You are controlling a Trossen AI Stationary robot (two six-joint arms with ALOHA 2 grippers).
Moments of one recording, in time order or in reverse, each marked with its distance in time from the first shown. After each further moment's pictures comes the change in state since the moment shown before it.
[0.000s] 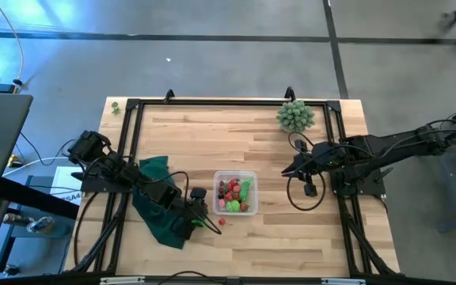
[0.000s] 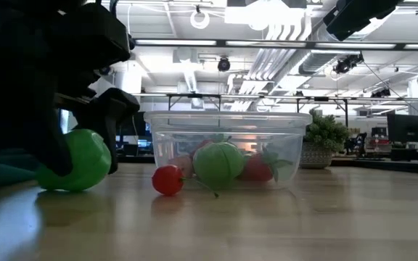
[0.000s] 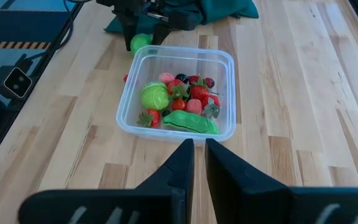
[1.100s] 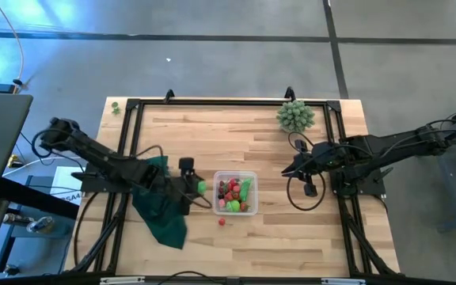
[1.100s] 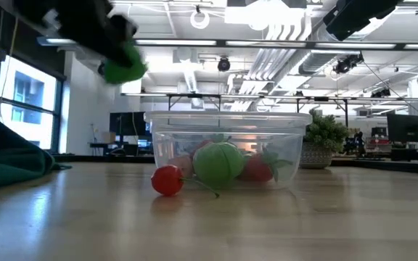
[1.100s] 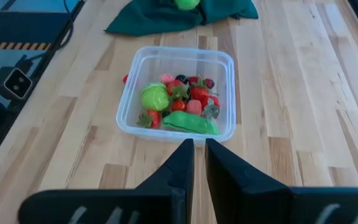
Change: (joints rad) left arm 0.075 -0.387 0.062 -0.320 -0.344 0.098; right arm 0.000 0.000 0.000 0.000 0.000 0.000
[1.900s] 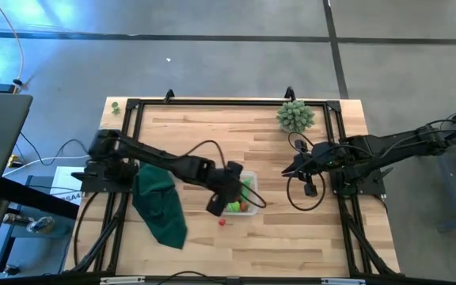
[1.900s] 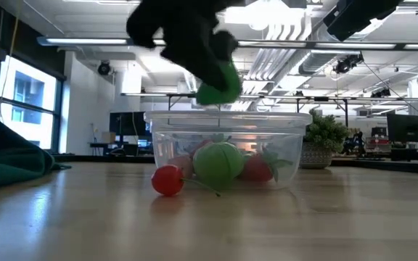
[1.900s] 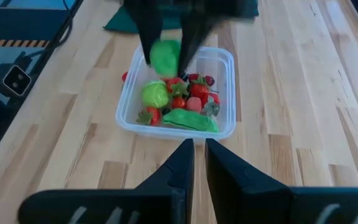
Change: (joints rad) left arm 0.204 0.534 0.545 -0.125 0.382 0.394; right arm 0.000 0.000 0.000 -0.008 0.000 0.000
